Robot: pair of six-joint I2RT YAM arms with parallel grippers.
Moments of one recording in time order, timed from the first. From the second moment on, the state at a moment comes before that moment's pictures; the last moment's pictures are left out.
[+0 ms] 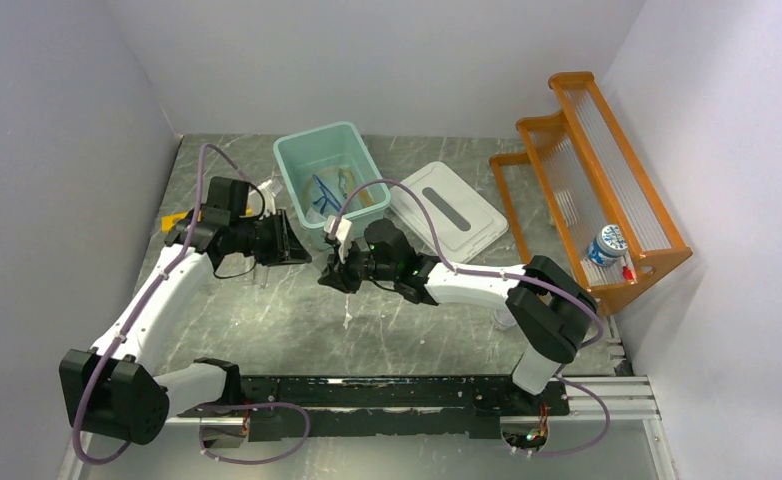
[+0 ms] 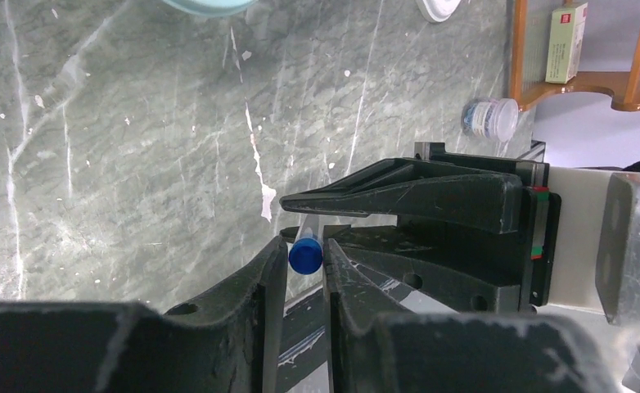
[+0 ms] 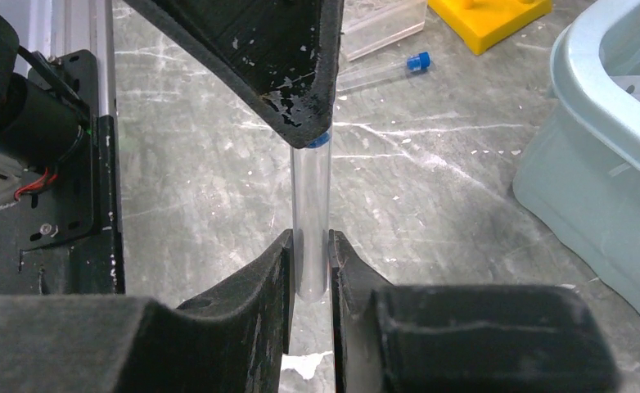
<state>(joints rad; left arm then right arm) -0.22 1.16 0.99 -0.72 0.54 -0.45 0.94 1.68 0.93 0.38 -0.40 -0.01</state>
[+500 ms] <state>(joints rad) -0.22 1.18 0.99 -0.72 0.56 -0.43 0.94 1.68 0.93 0.37 -0.40 -0.03</state>
